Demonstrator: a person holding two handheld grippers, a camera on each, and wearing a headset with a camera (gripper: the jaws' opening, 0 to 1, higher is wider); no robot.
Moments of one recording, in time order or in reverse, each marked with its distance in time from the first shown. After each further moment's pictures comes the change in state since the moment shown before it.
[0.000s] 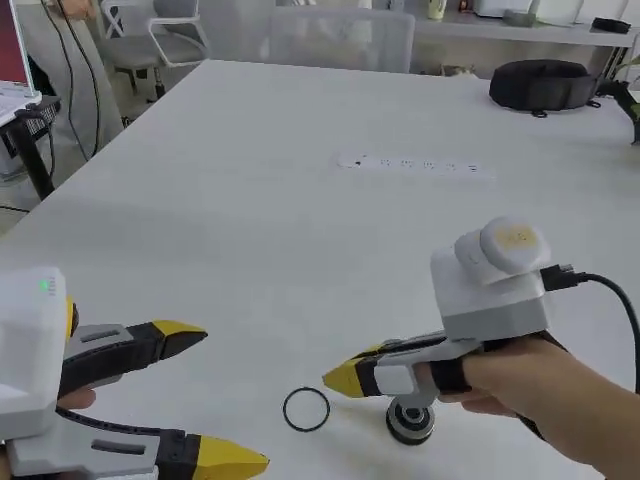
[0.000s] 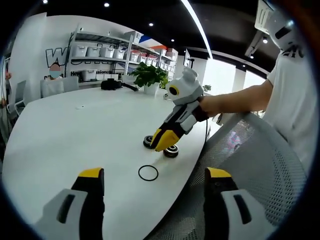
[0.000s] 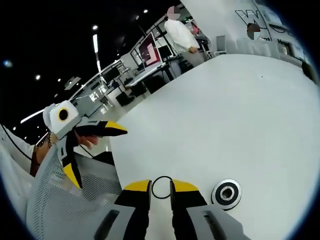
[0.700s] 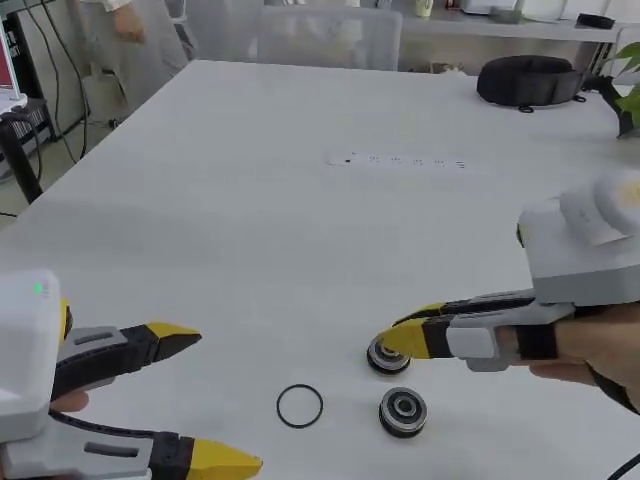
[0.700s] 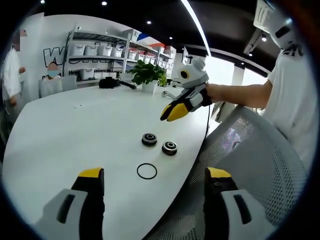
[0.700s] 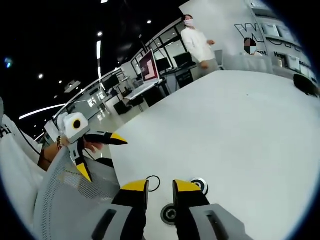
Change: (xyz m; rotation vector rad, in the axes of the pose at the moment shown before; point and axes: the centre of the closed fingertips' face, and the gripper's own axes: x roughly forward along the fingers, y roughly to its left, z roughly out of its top) left arm 0.001 -0.002 -0.003 0.013 0.022 -0.012; right arm -0.066 -0.016 0.010 -0.041 -0.094 -0.042
